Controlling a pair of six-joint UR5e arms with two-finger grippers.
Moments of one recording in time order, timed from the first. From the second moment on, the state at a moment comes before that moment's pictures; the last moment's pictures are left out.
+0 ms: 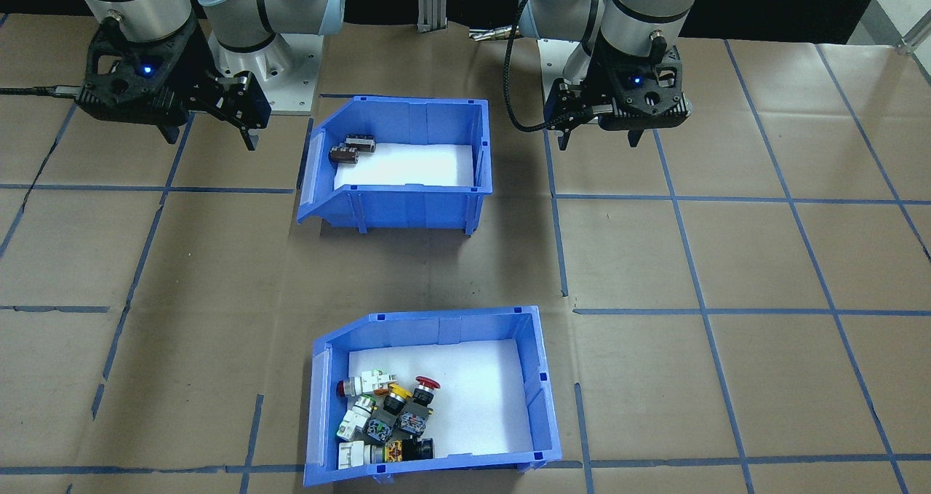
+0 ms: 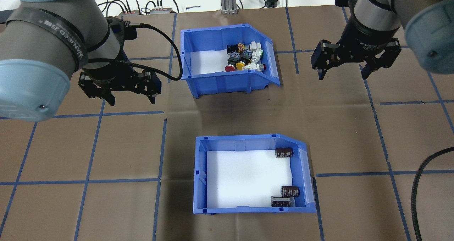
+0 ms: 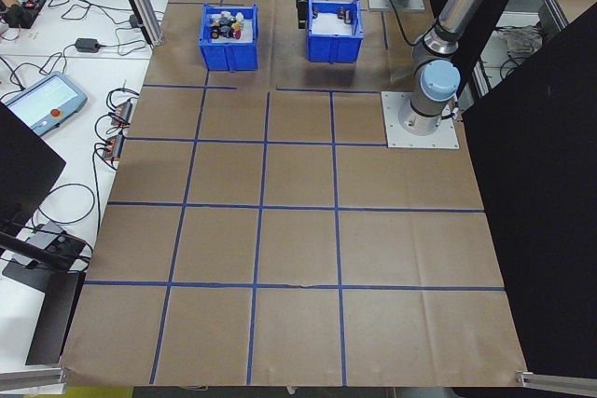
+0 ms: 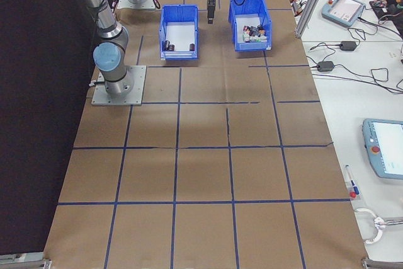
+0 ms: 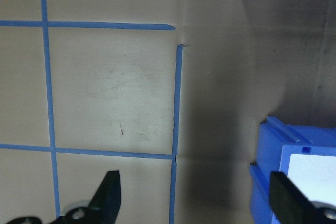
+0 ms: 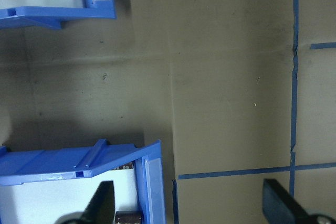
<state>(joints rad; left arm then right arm) -1.65 -1.49 -1.73 -1.52 1.62 -0.12 1.57 -1.63 1.63 -1.58 -1.60 0.06</state>
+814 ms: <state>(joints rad) -1.65 -1.49 -1.74 -1.48 1.62 -0.12 1.57 -1.63 1.64 -1.58 -1.60 0.05</state>
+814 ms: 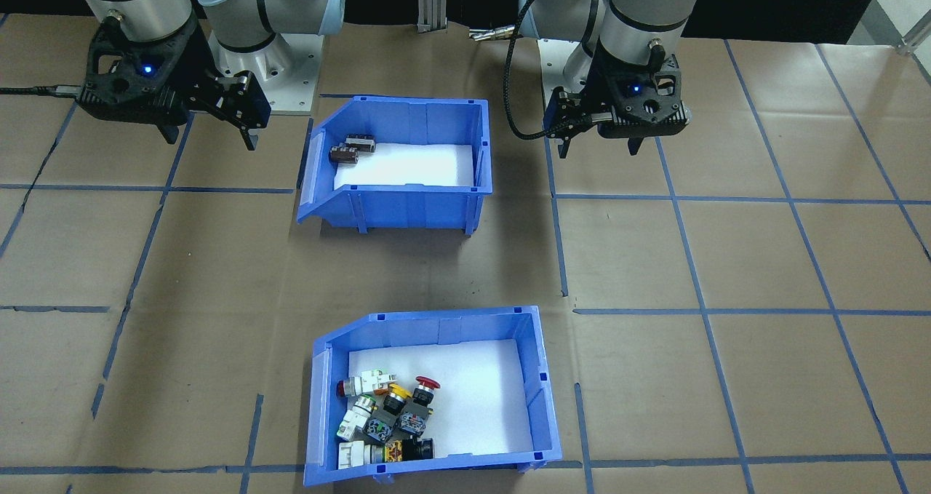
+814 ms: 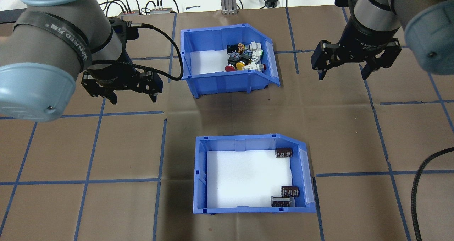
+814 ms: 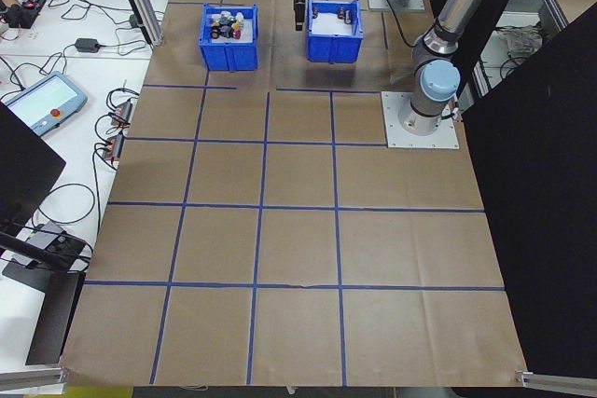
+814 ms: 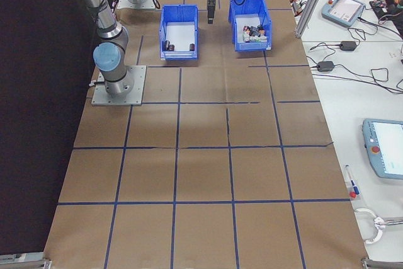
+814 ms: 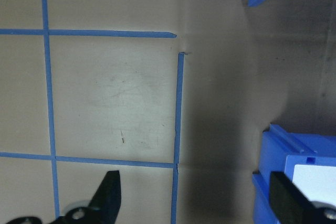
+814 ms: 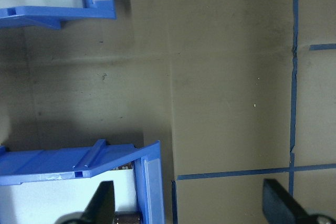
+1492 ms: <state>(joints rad) -1.66 -1.45 -1.83 -1.45 1.61 -0.17 1.57 -1.62 1.62 -1.57 -1.60 0.03</state>
